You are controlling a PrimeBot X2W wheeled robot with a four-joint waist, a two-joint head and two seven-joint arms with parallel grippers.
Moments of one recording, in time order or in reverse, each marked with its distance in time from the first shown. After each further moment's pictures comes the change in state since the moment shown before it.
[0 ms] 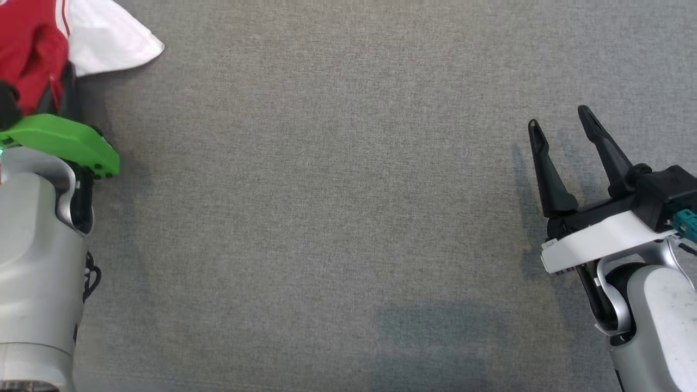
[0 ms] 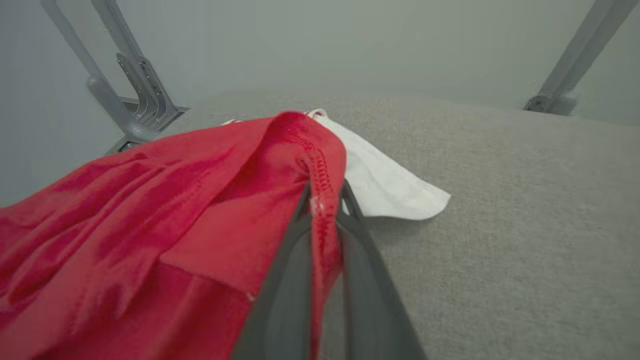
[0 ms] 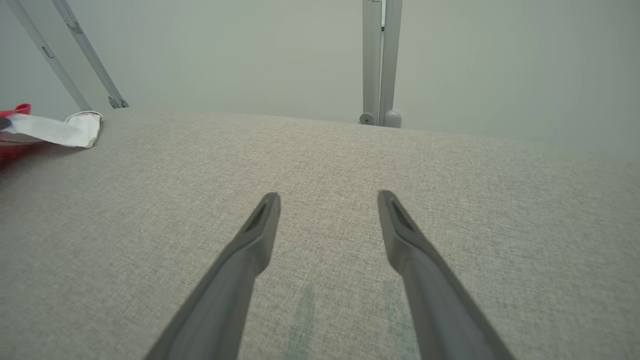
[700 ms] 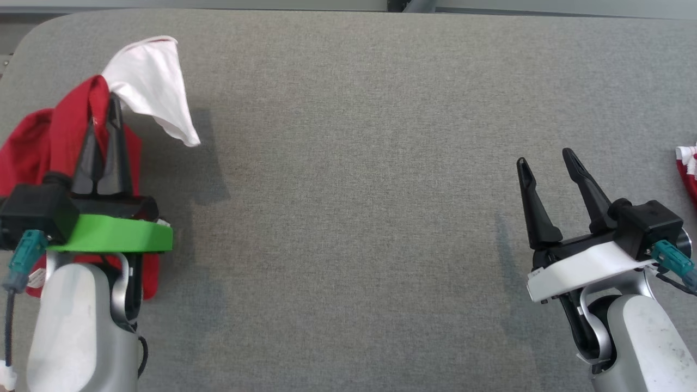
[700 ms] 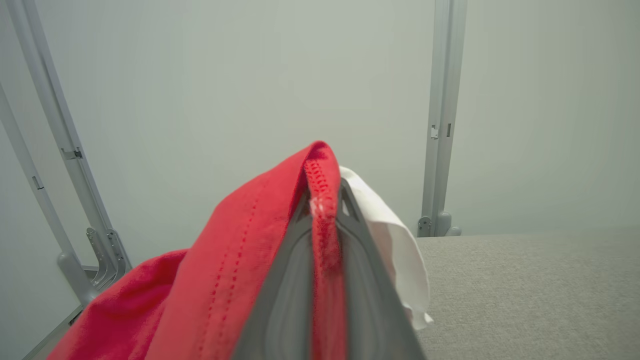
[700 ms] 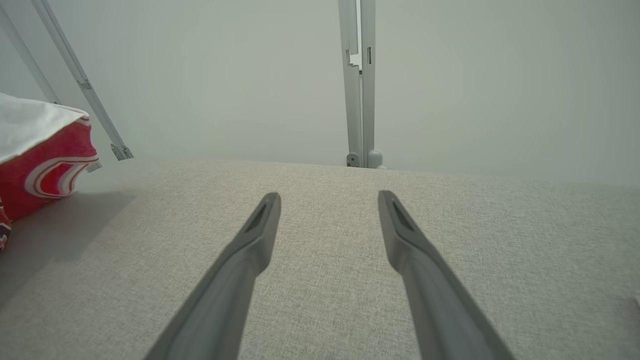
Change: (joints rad) left arm 0.500 -0.119 0.170 -0.836 0.272 -0.008 -0.002; right arm 0.077 0.066 -0.011 0.074 0.021 0.000 -0.052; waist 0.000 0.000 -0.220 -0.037
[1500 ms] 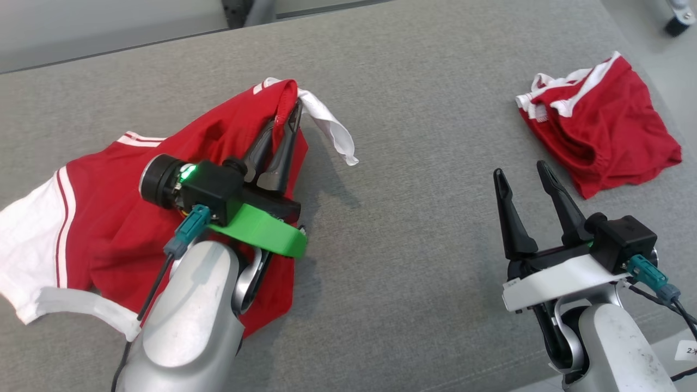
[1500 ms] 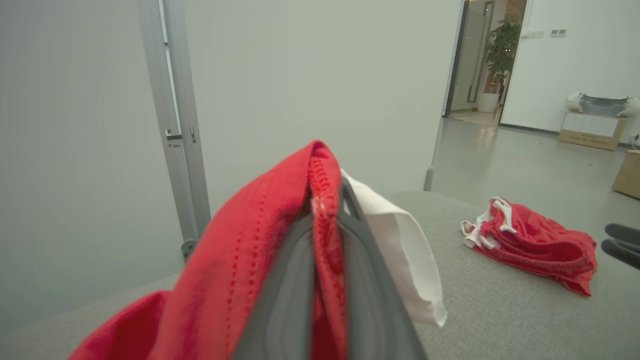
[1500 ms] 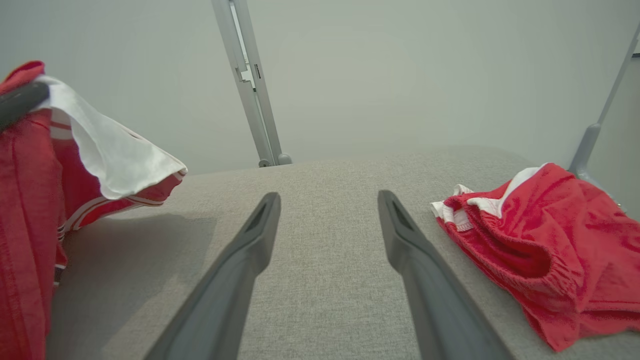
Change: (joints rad) left arm -0.088 -0.097 -0.362 0.060 -0.018 -0.006 0.000; right arm 0.006 0.058 0.043 0.055 0.021 0.000 -0.075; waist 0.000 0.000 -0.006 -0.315
